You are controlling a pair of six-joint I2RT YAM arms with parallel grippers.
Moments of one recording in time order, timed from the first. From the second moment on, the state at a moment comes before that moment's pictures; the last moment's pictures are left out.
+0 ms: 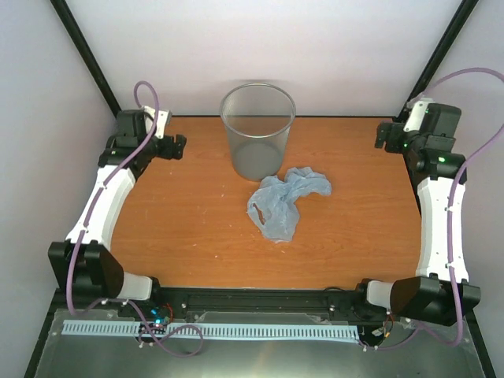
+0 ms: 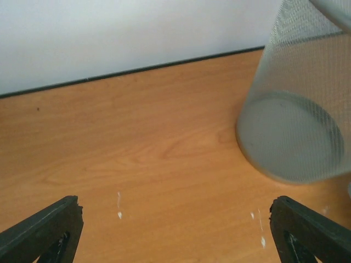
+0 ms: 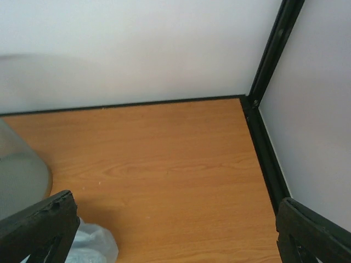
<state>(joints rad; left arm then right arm) -0.04 1.42 1.35 -0.53 0.18 0.11 -0.21 1.27 1.50 -0.74 -0.13 -0.03</state>
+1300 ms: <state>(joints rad) -0.19 1.02 0.91 -0.73 0.57 0.64 0.27 1.71 1.66 -0.65 -0.33 -0.39</state>
